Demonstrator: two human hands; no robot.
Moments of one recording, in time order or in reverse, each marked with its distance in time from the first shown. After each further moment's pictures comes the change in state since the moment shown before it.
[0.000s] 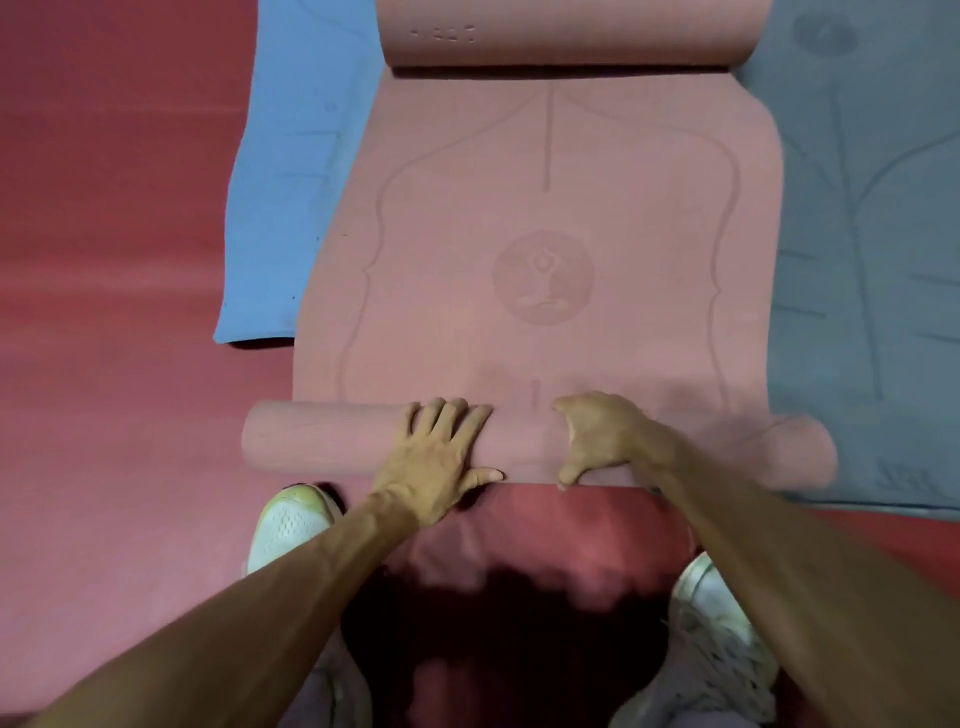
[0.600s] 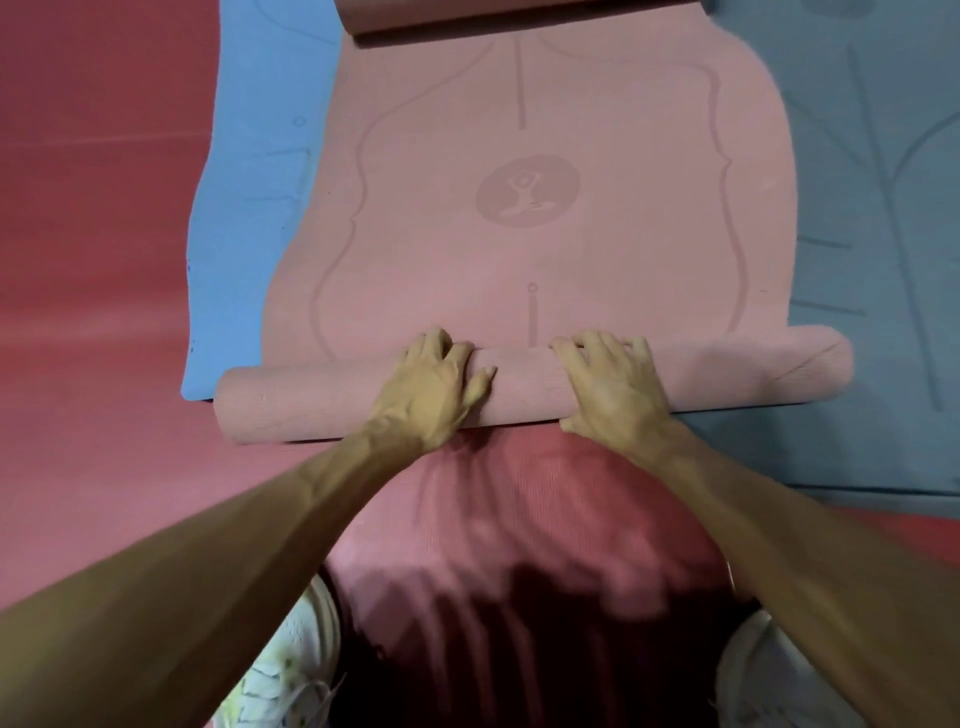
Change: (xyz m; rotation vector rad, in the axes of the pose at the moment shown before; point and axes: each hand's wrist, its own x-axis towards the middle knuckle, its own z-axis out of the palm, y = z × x) left_hand 0.118 -0.038 -0.031 -0.147 -0.054 -0.129; right_hand 0.053 0.024 -0.018 -0.222 0.628 -0.022
